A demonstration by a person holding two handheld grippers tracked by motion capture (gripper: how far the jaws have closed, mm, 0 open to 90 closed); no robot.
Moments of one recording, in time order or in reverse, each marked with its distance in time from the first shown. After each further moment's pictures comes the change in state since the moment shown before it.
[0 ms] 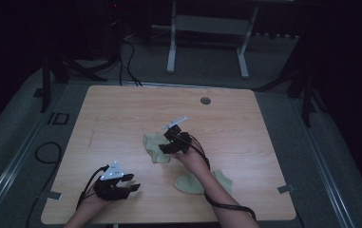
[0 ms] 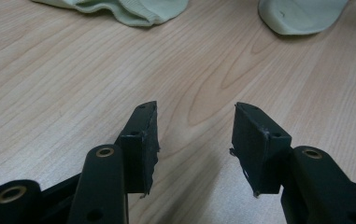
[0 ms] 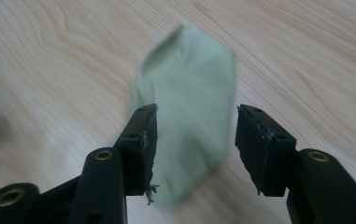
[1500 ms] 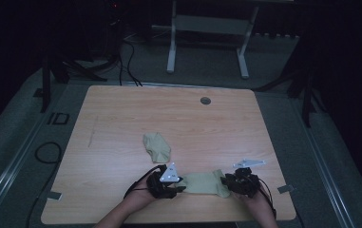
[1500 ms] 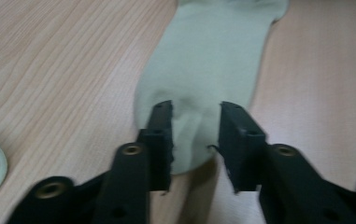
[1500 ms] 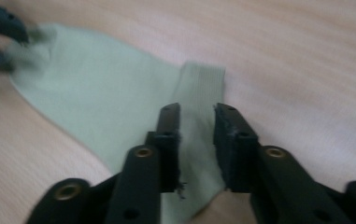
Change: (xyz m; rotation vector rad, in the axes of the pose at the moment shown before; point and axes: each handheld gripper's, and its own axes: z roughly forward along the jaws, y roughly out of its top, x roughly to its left) left arm -0.079 0.080 0.093 0.052 -0.161 0.300; right arm -0.051 -0.199 -0.124 -0.031 -0.076 0.242
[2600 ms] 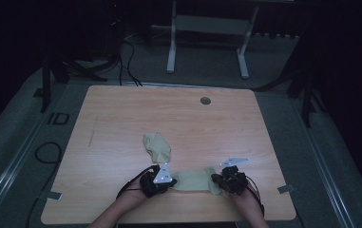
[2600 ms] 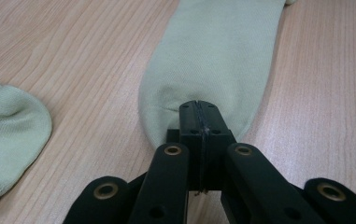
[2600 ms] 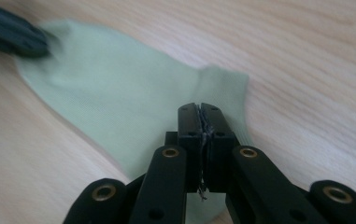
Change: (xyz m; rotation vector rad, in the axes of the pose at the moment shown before) left arm 0.008 -0.018 -0.004 0.030 0.077 0.047; right arm 0.024 0.017 0.020 0.011 0.040 -0.066
